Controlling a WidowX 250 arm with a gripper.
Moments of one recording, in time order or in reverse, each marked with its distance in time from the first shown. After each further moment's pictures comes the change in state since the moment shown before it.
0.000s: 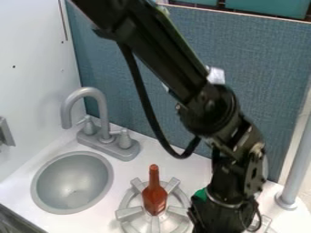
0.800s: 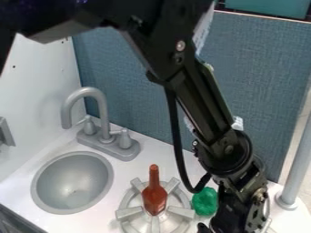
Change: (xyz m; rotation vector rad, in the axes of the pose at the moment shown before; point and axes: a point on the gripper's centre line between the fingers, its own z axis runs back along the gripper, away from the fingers) arm 0.014 -0.001 -0.047 0.034 0.032 -0.138
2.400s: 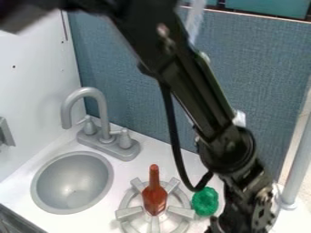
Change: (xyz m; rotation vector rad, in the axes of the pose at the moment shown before) arm 0.018 0.002 0.022 0.081 -0.144 -0.033
